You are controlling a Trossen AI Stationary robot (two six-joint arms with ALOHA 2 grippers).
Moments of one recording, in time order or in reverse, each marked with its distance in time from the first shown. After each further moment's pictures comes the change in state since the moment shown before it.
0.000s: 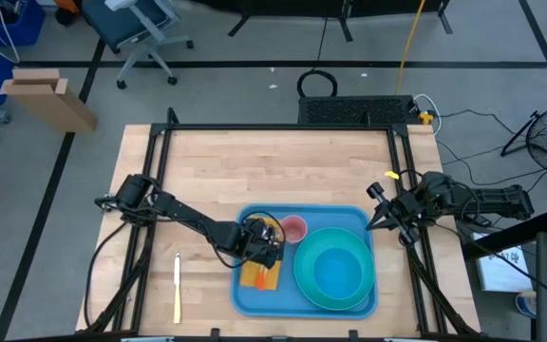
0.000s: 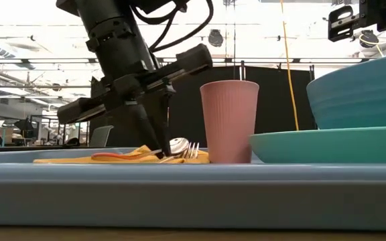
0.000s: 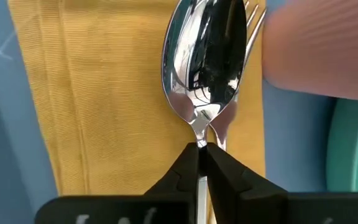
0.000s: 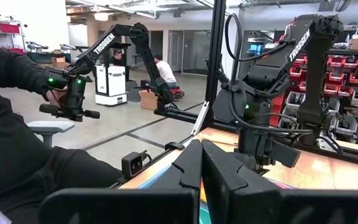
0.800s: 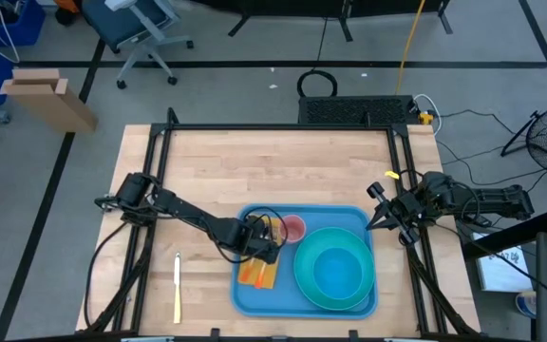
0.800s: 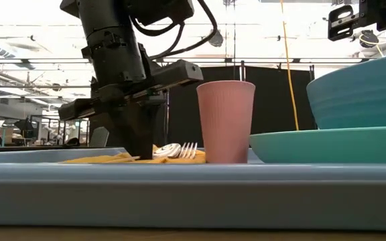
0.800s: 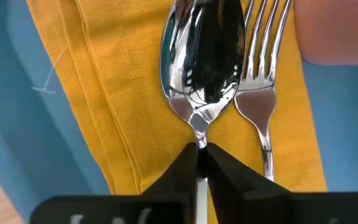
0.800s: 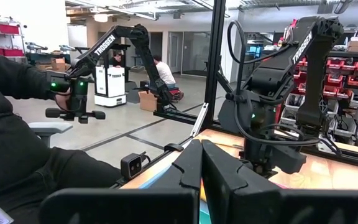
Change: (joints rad) left arm 0.029 -0.001 0.000 -0.110 0.053 0.249; right arm 0.000 0.000 0.000 0.007 0.004 -0.001
